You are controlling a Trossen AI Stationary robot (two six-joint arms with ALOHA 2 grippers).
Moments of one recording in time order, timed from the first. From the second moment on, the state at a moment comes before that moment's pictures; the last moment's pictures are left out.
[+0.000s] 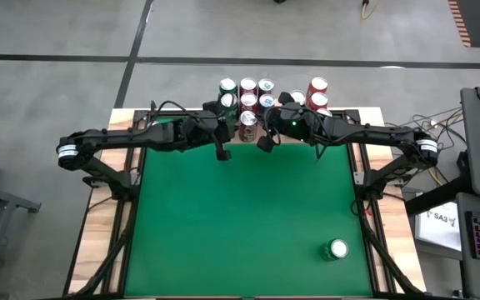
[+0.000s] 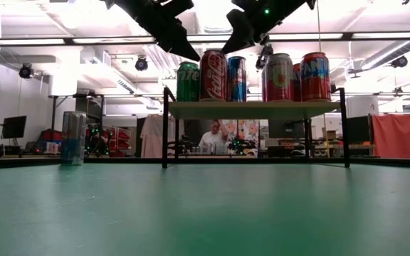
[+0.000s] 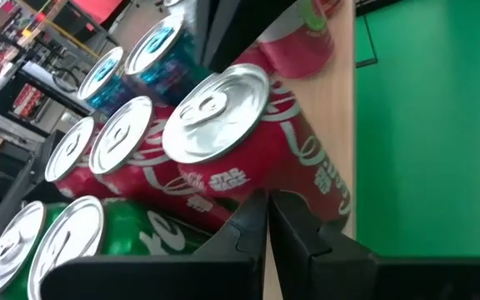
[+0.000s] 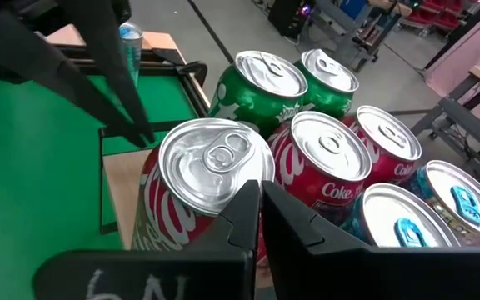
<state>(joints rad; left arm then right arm) 0.22 1.45 1.19 -0.22 -0.33 0.48 -0.27 1.46 1.24 -0.17 0.31 -0.23</state>
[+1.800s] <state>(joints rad) 0.00 1.12 0.94 -0.15 -0.44 0.27 -0.04 1.37 1.37 -0.46 0.28 0.12</state>
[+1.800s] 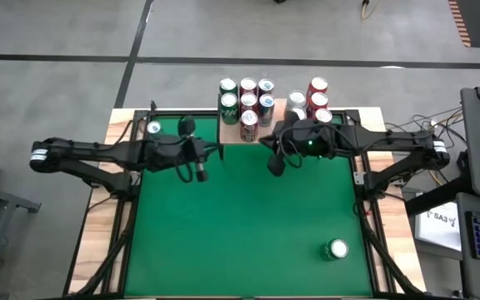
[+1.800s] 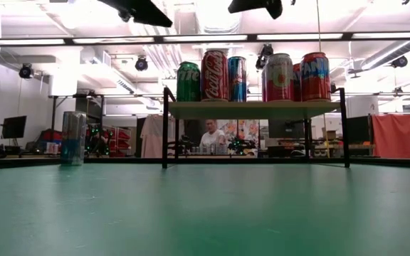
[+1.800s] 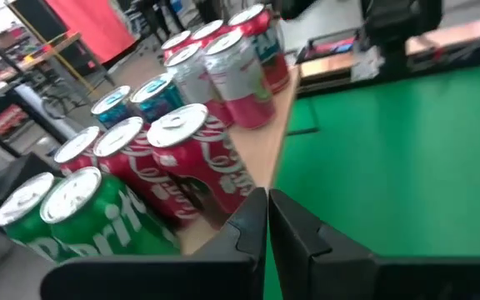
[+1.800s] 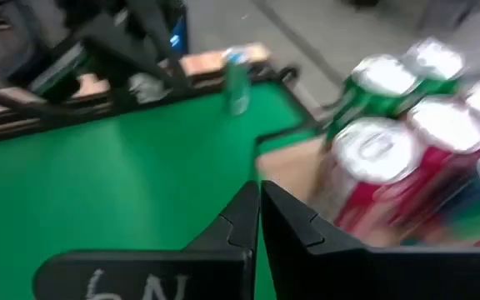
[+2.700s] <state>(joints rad) -0.07 0.95 0.93 -0.62 -0.80 -0.12 0.09 1.37 1.38 -0.72 -0.08 0.81</state>
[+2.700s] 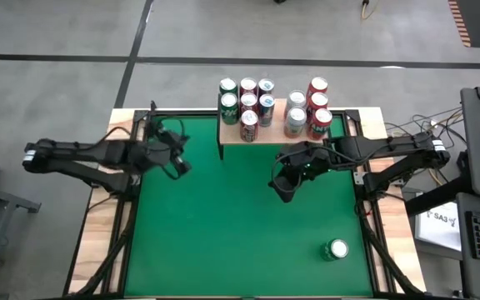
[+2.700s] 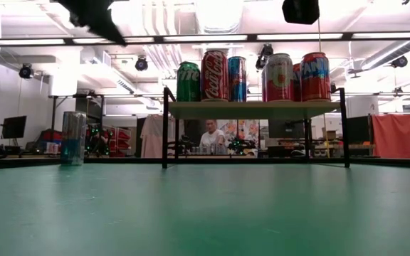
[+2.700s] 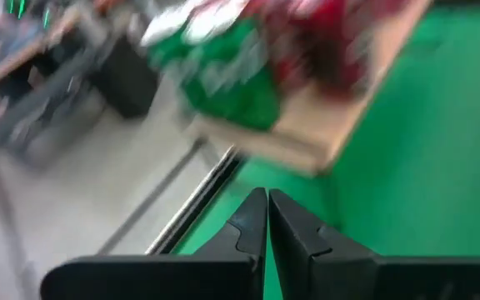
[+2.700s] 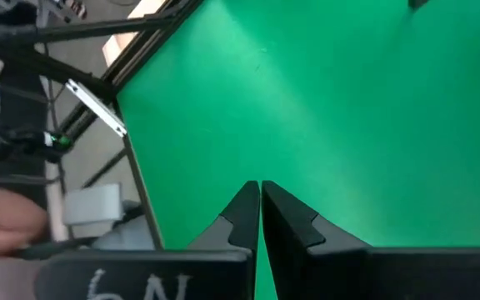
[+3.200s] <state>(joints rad) 0.62 1.01 1.05 -0.95 -0.47 -0.09 0.09 1.37 1.38 -0.72 -0.03 0.65</state>
